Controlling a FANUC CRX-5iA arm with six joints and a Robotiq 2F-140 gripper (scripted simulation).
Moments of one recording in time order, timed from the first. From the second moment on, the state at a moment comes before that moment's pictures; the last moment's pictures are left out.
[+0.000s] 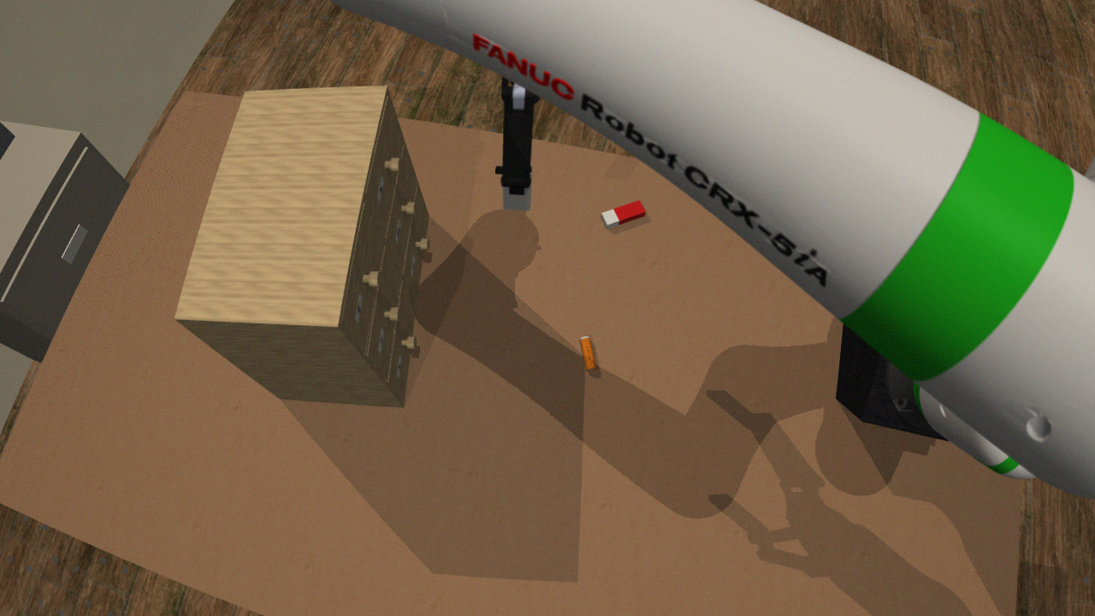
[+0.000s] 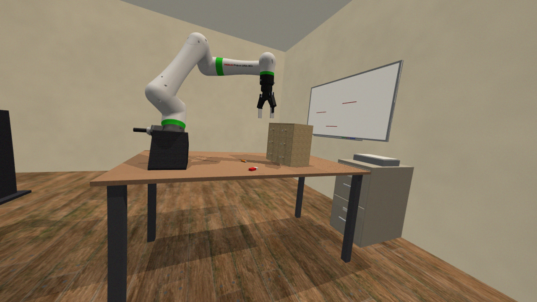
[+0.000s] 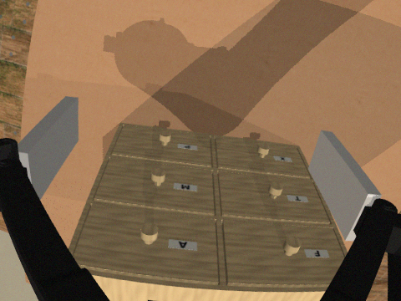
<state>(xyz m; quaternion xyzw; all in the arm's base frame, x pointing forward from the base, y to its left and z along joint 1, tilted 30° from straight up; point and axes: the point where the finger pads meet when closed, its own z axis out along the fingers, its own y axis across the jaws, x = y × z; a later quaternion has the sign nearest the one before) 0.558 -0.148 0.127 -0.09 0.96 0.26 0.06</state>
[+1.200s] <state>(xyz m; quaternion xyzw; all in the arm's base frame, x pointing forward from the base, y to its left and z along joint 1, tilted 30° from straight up) 0.629 -0.103 0.074 0.03 0.86 0.27 0.44</state>
